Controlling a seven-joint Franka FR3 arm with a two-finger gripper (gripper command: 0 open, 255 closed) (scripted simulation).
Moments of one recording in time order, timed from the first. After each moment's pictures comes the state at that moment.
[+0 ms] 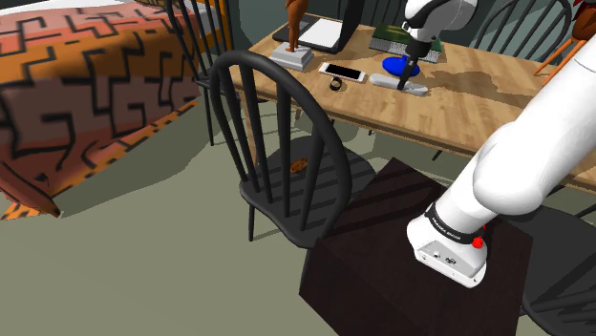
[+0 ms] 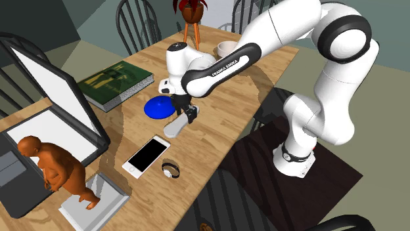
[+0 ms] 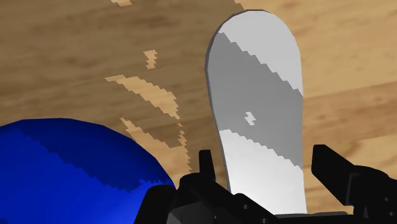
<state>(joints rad) 0.04 -0.02 -0.82 -2.21 -0.02 2.20 -1.01</state>
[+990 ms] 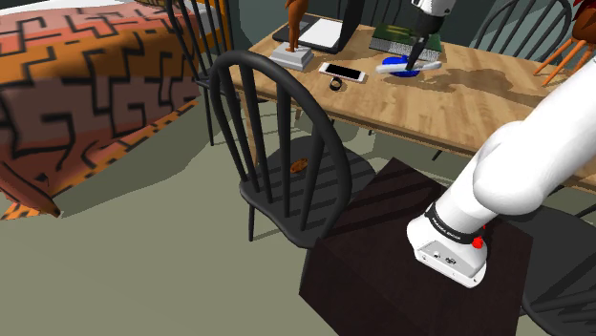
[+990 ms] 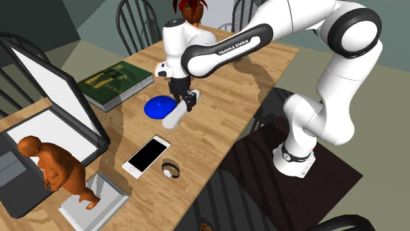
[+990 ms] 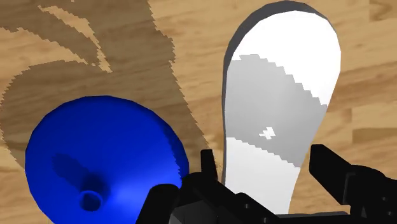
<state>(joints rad) 0.04 -0.13 -0.80 -2.09 -0.10 2.01 -0.95</state>
